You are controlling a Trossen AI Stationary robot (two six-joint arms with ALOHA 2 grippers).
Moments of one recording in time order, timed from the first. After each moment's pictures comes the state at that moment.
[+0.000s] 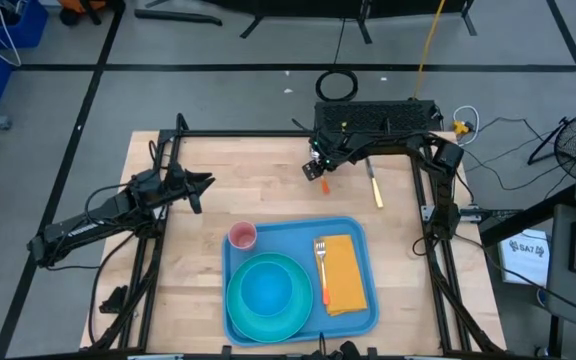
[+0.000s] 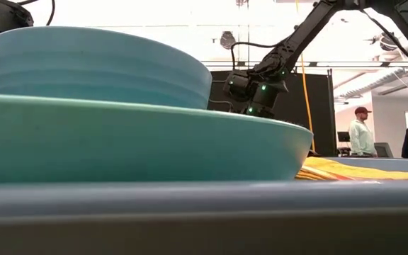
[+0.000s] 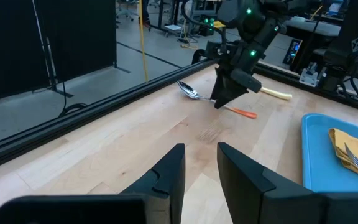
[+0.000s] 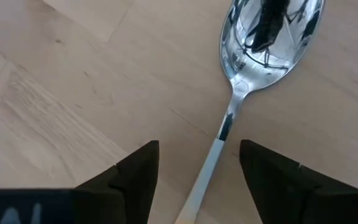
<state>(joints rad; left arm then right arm) 0.46 0.17 0.12 -0.16 -0.05 -0.19 -0.54 1.98 1.21 -0.37 -0.02 0.46</state>
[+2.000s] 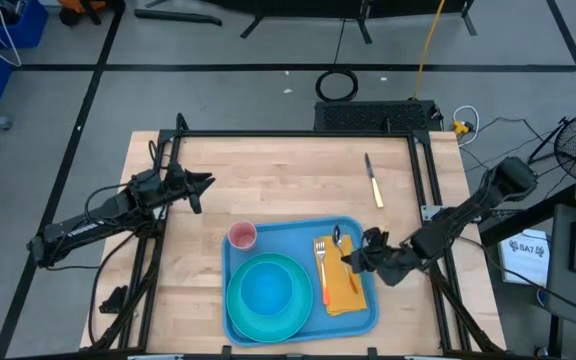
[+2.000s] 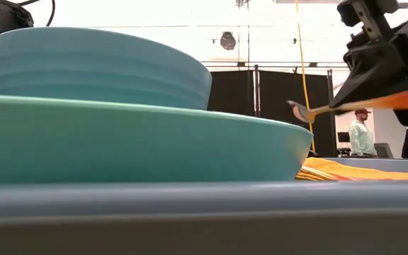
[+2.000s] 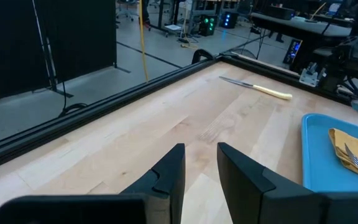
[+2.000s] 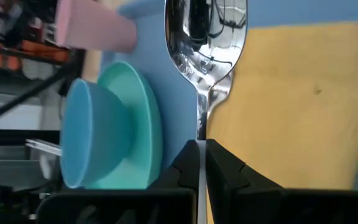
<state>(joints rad) 0.46 0.17 0.12 -0.16 -0.05 -0.19 0.63 1.30 0.50 0.04 0.58 1.75</state>
